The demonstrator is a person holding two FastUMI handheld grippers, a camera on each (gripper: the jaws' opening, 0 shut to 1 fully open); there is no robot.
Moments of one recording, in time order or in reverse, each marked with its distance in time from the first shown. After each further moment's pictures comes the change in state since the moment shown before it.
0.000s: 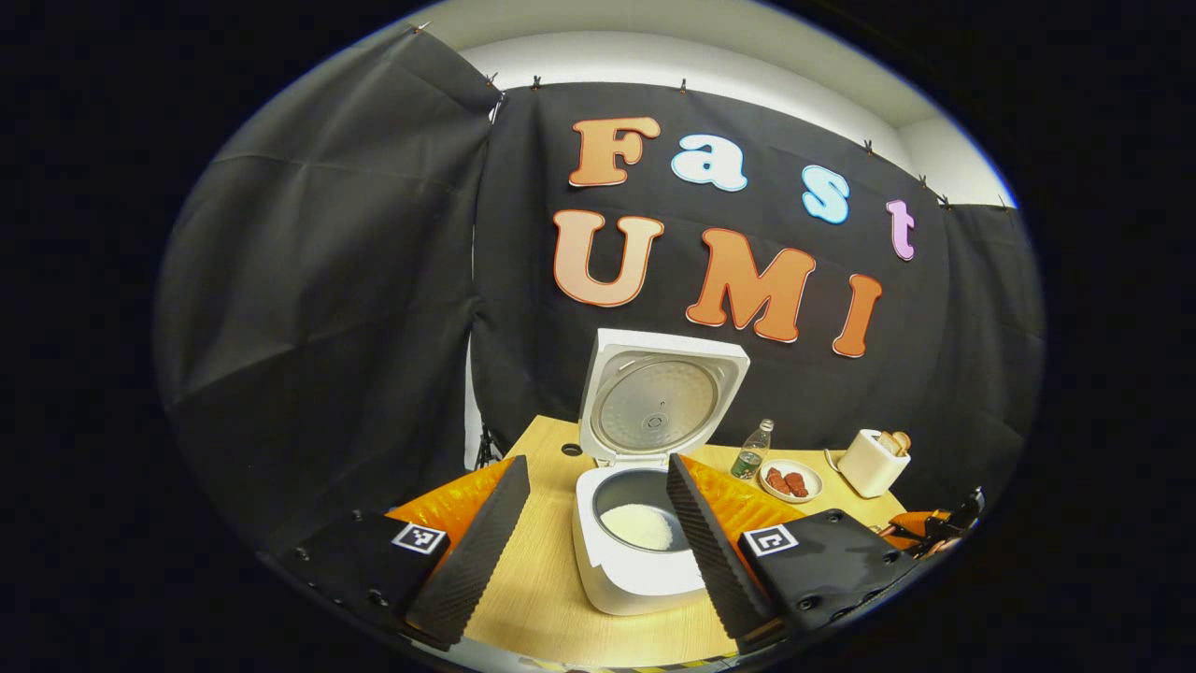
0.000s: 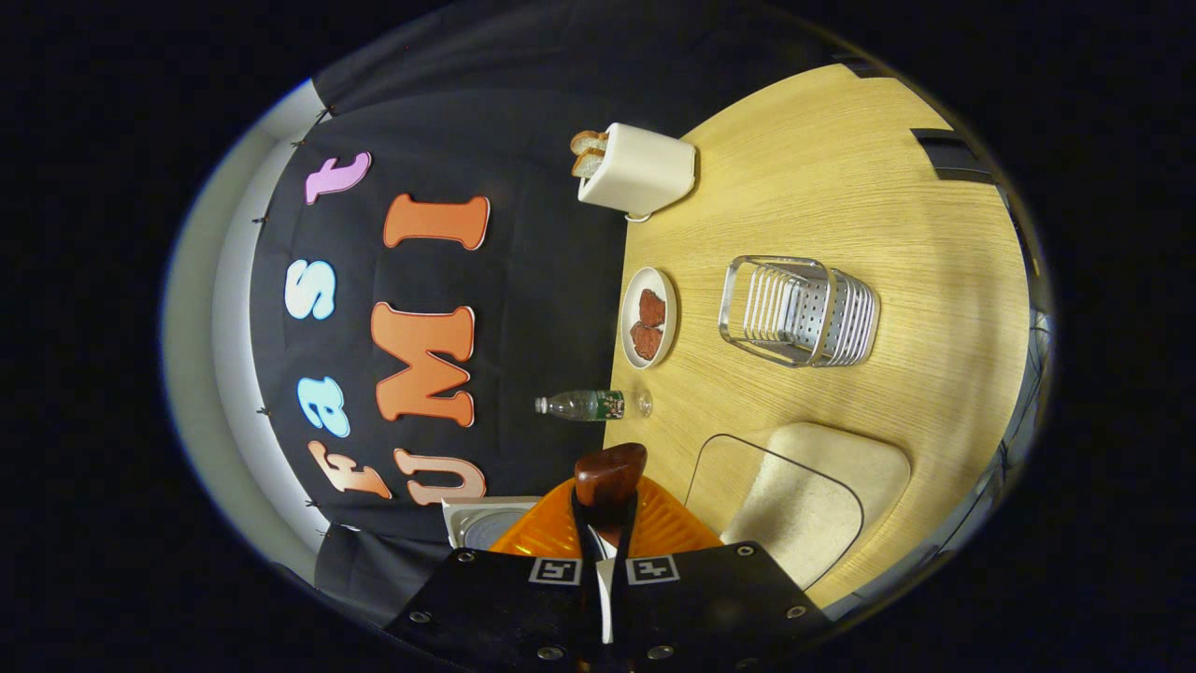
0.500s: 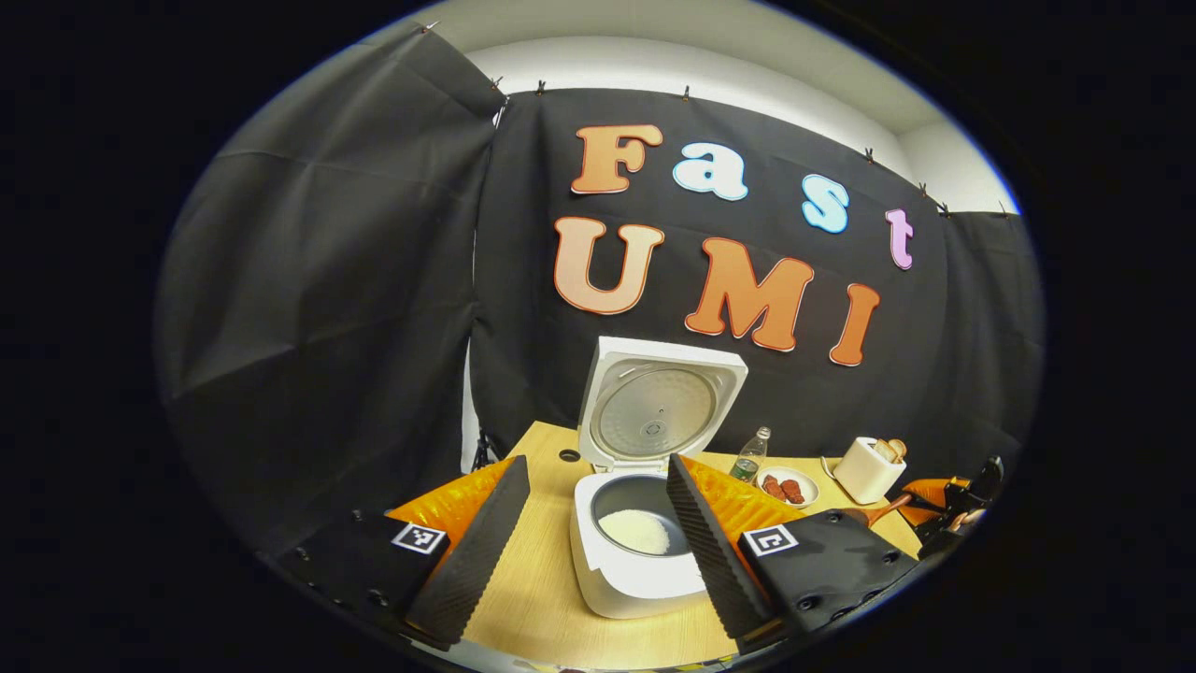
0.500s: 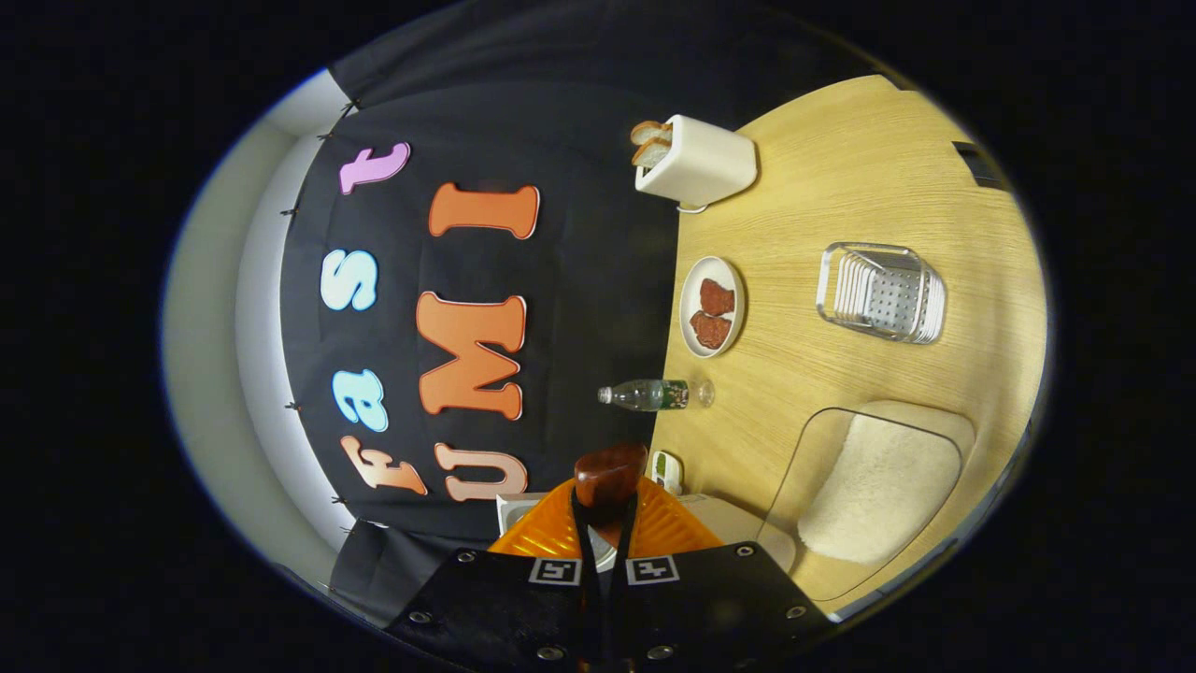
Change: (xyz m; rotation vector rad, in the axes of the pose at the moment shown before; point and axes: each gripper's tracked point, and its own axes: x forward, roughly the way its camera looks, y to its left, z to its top) left arm -0.005 0.004 0.003 -0.011 -0.024 0.000; right arm 0.008 0.084 -0.023 -0.012 0.029 0.108
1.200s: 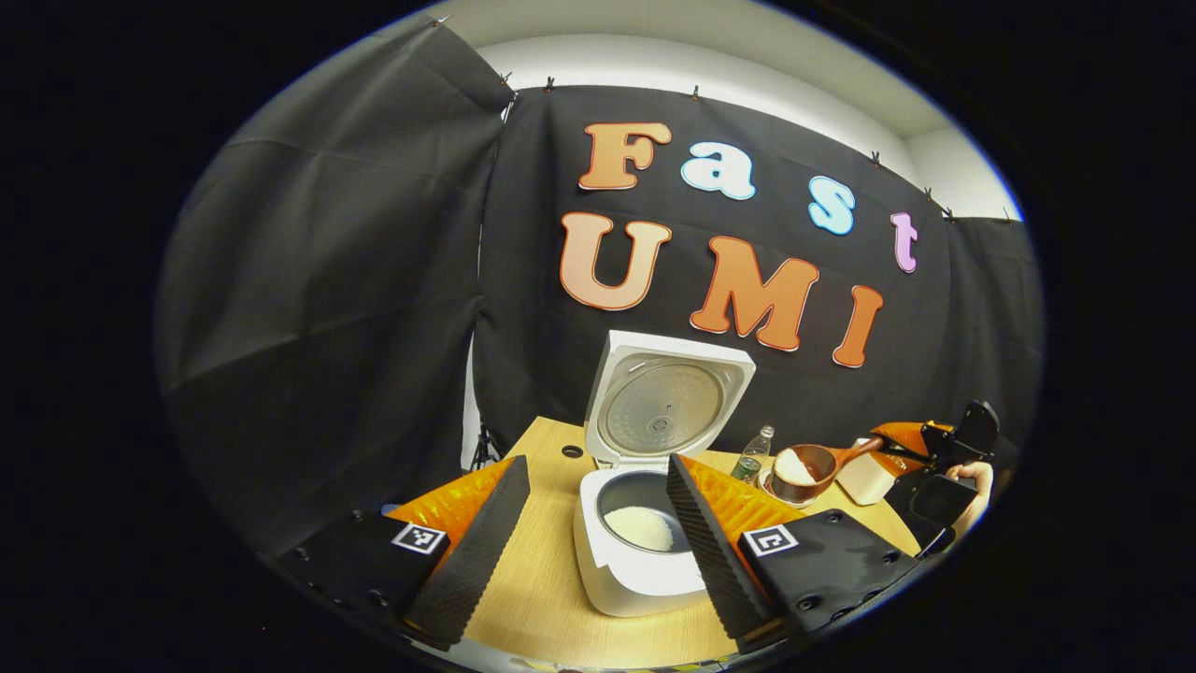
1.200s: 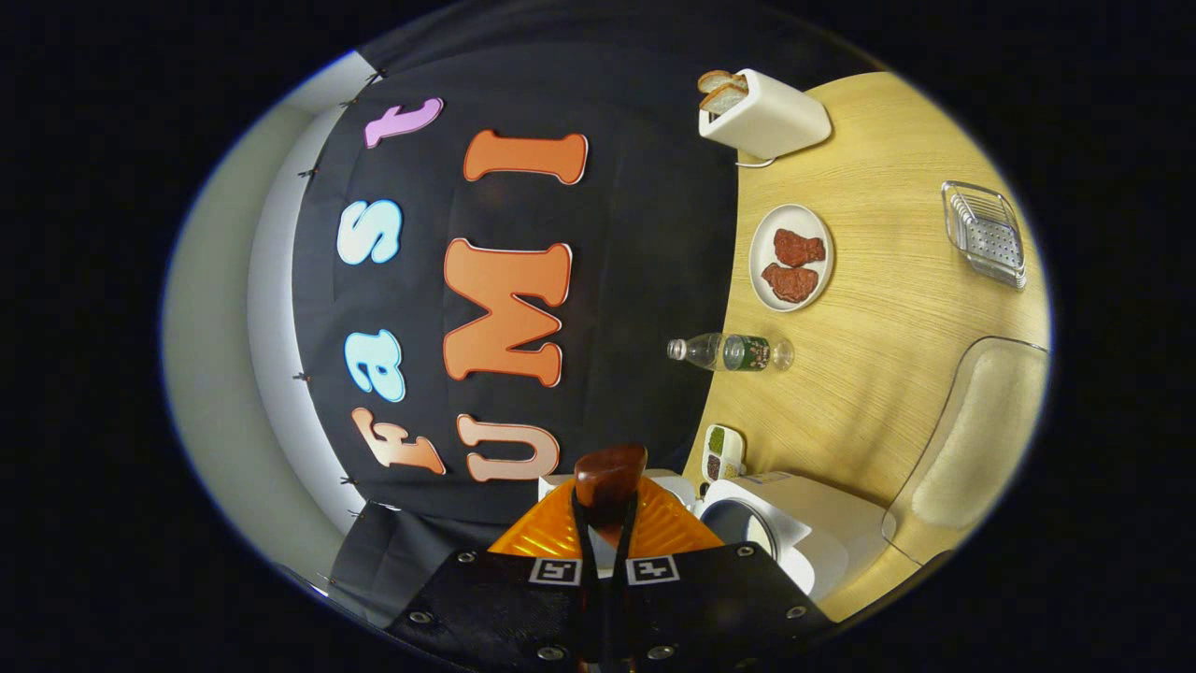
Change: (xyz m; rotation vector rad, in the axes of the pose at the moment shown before) left arm 0.002 0.009 -0.011 -0.025 0.018 -0.008; right arm 0.073 0.082 -0.058 -0.046 0.068 0.052
